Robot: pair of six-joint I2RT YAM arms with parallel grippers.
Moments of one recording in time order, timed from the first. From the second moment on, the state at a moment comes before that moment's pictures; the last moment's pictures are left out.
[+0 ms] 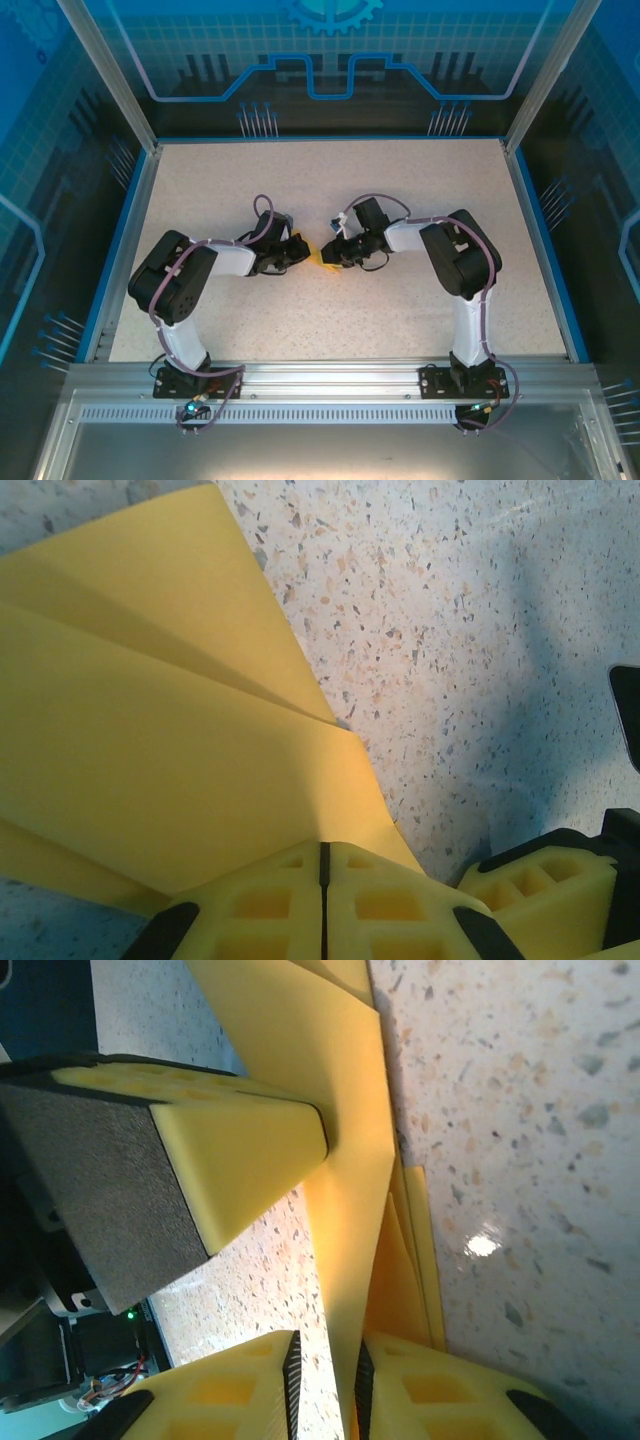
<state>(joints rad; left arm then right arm) -0.42 1.80 0.78 0.19 0.29 -0.84 0.49 2.04 1.11 -0.11 -0.85 0.51</state>
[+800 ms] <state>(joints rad) -0.42 1.80 0.78 0.19 0.29 -0.84 0.48 2.04 1.11 -0.19 -0.83 0.46</state>
